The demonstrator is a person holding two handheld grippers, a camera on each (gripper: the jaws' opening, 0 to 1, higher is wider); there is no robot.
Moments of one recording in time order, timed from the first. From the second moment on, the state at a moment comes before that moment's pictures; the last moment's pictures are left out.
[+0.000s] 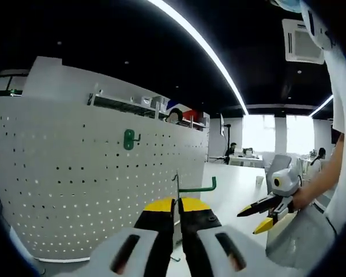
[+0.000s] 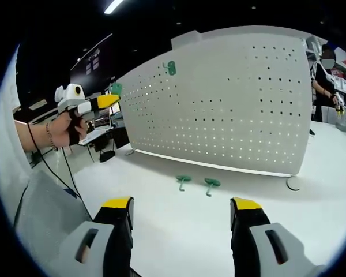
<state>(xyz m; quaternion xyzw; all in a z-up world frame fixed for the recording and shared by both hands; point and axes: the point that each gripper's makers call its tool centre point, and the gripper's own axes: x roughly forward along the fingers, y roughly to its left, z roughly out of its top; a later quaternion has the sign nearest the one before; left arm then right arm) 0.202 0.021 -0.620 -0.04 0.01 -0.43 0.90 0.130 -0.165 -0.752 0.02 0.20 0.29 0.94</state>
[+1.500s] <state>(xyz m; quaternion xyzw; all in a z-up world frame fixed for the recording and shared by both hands) 0.202 0.022 -0.627 -0.03 0.01 -0.41 0.91 0.135 -0.107 -0.645 0.07 0.01 0.38 0.92</state>
